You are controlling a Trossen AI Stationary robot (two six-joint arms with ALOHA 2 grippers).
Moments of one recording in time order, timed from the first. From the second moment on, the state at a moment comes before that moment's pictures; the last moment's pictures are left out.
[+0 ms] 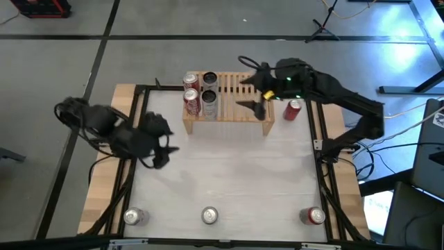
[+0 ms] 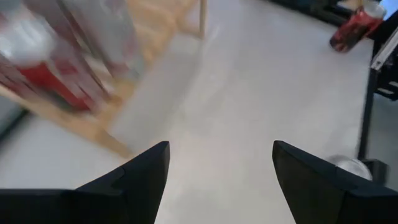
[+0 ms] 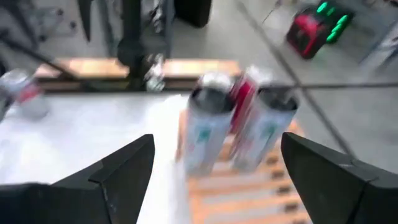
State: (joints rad) left arm -0.46 1.32 1.73 -1.40 -0.52 -0.81; right arm -0.22 1.47 1.79 -0.73 -0.04 -0.16
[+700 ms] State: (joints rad) left arm -0.71 1.54 1.50 -1.35 0.21 -1.80; right arm 0.04 1.06 1.35 -0.82 -0.08 0.00
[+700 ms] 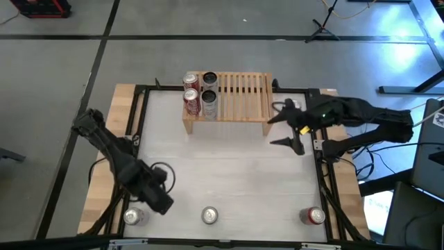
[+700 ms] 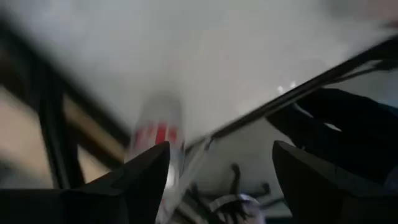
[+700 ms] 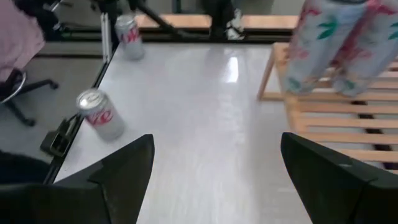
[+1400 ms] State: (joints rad) left arm -0.94 1.58 1.50 -1.32 0.31 -2.19; right arm 0.16 1.06 1.29 -0.80 0.00 0.00
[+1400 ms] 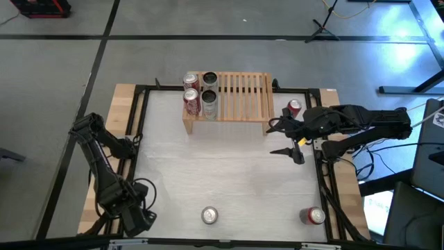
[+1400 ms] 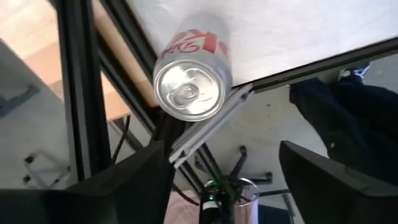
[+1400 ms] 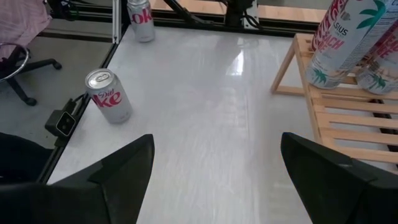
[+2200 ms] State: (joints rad) left arm -1.02 1.66 1.47 -1.36 0.23 -2.29; right arm 0.16 1.06 1.29 -0.80 0.00 0.02
